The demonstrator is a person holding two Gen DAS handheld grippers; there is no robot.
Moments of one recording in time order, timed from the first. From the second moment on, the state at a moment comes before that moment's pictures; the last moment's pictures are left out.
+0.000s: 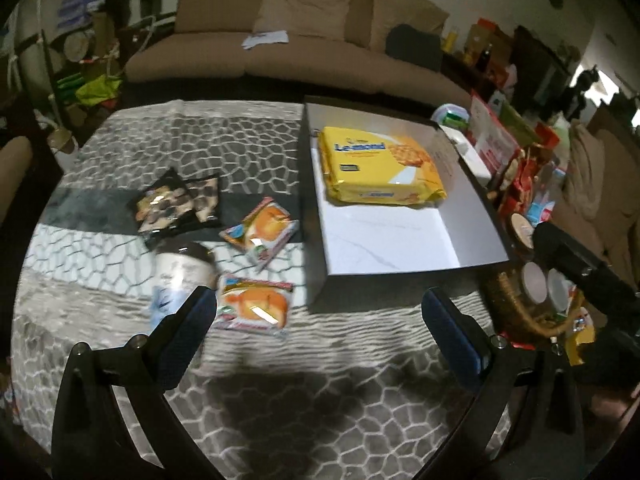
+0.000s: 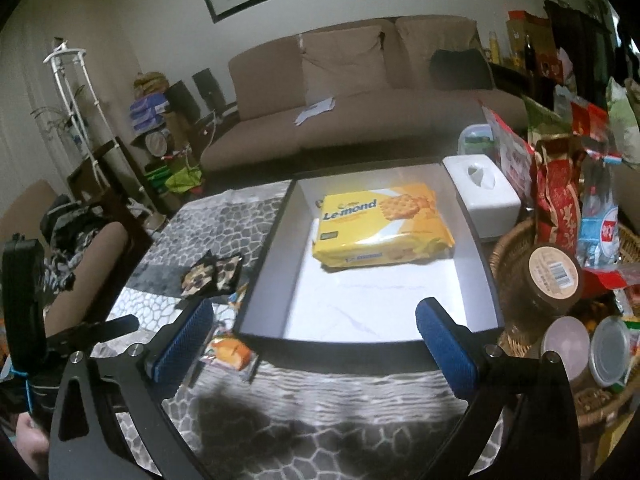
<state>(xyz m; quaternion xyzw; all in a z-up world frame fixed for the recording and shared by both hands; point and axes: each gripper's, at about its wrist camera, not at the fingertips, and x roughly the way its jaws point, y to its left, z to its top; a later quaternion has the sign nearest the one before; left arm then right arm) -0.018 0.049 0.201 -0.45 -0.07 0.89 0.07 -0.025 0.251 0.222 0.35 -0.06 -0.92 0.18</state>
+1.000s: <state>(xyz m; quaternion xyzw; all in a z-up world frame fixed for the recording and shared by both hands) 0.071 -0.126 0.194 -0.41 -0.06 0.91 -0.06 0.035 0.107 0.203 0.39 -0.03 -0.89 0.23</state>
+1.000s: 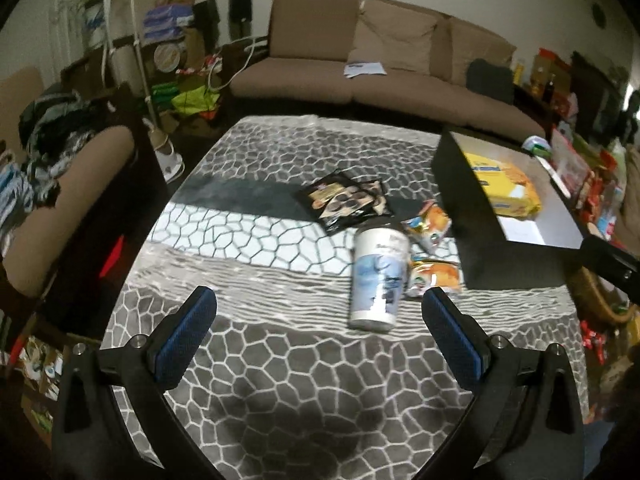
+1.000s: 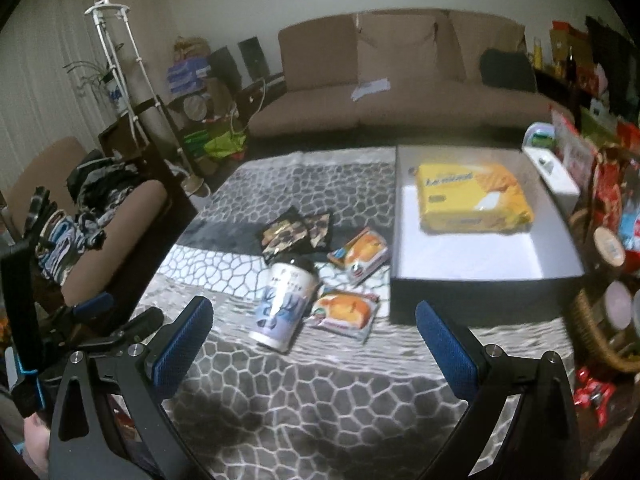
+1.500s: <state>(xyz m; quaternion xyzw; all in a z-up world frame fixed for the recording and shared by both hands) 0.038 -0.130 0.095 -0.46 -0.08 0.88 -0.03 0.005 0.098 0.128 0.45 -0.12 -0.86 0.22</state>
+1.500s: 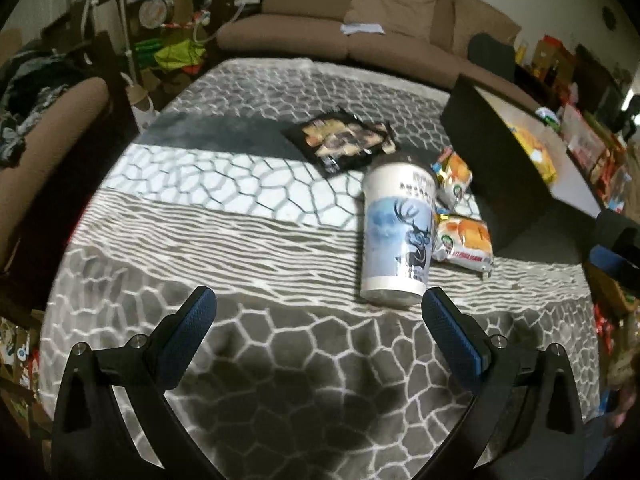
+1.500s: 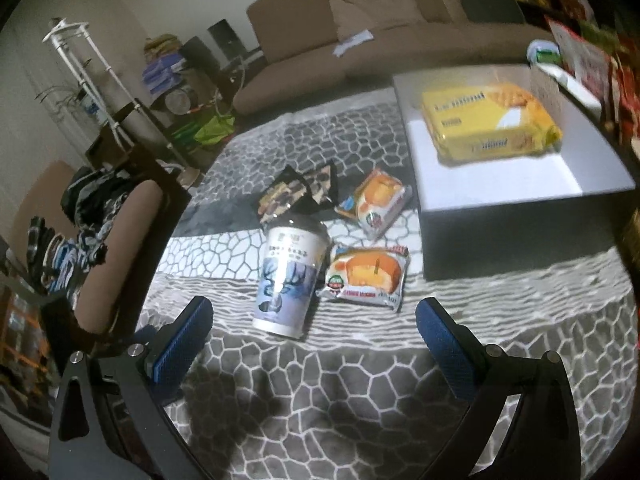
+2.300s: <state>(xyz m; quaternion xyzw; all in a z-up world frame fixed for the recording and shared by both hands) -0.014 -0.089 0.030 -0.47 -0.09 0.88 0.02 -0.008 0.093 0.090 0.50 -0.17 -0.81 0.25</state>
